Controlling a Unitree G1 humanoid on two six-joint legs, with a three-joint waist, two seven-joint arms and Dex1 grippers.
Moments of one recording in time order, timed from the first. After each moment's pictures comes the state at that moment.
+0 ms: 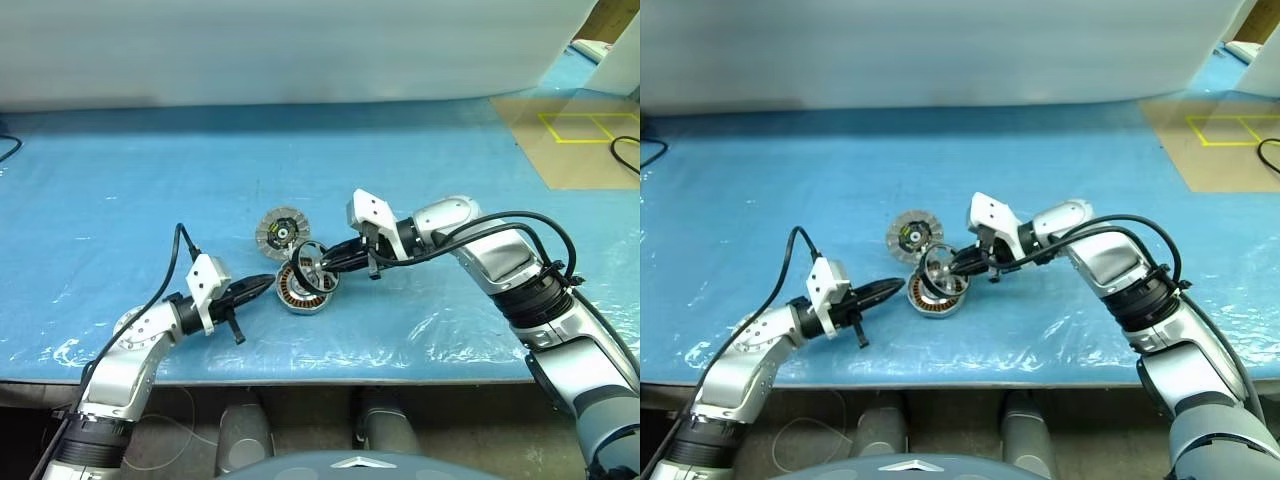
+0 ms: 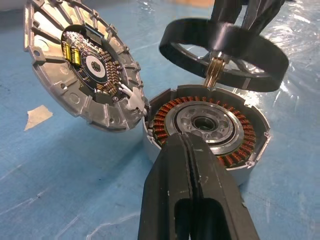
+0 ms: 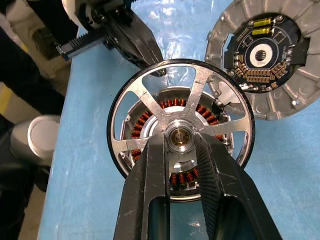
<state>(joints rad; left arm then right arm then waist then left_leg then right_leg) 0.01 0.48 -0.01 -0.16 -0.36 0.10 -0.89 -0.77 -0.62 0.46 -0.05 0.32 0.69 1.18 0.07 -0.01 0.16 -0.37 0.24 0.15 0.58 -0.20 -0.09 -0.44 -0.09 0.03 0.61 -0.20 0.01</state>
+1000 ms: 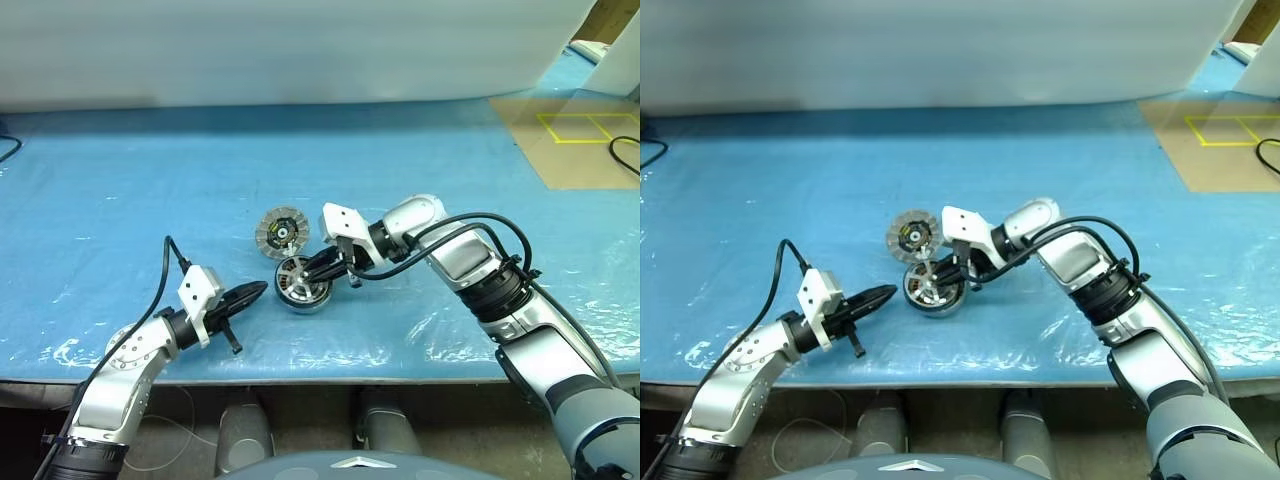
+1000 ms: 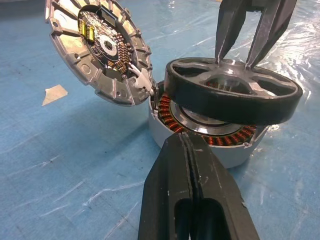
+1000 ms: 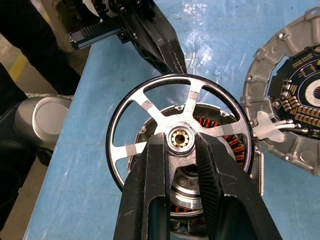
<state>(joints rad) 0.10 0.48 0.00 -0.22 -0.36 0.11 -0.81 -0.82 -0.50 0.52 0.04 0.17 0.57 1.29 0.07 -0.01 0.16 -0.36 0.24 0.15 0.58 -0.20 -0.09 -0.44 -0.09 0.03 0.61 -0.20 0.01</state>
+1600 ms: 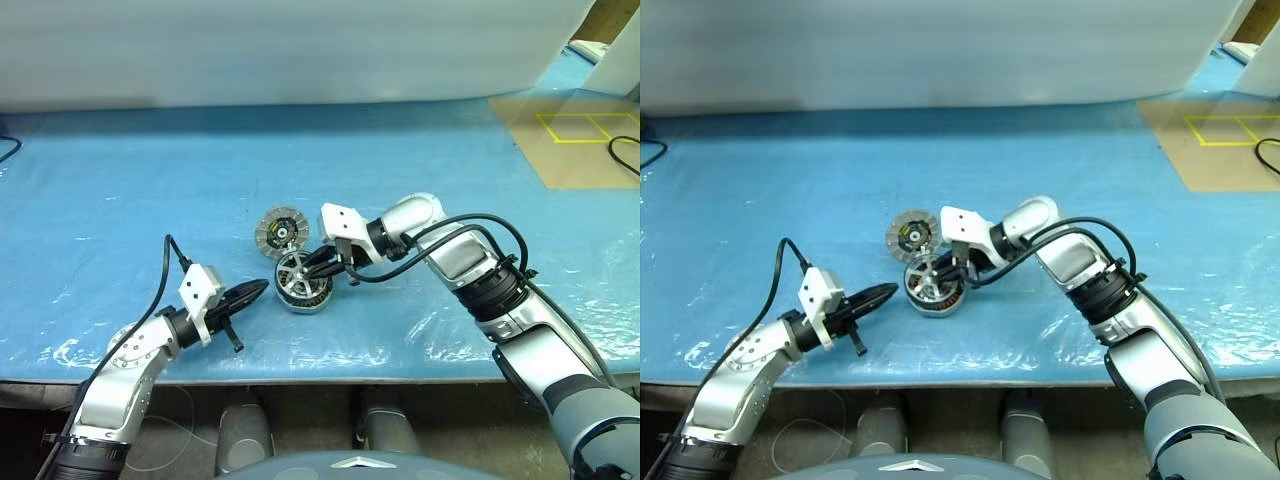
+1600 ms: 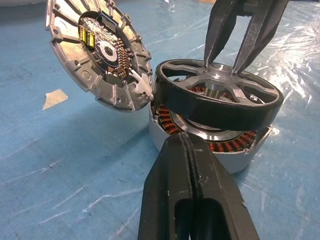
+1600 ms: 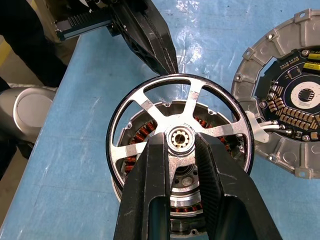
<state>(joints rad) 0.09 0.47 0.00 -0.22 -0.36 0.11 -0.81 -0.81 -0.48 0.52 0.07 0.12 0.49 1.28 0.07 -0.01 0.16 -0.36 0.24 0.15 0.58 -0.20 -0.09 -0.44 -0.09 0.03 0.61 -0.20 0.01</state>
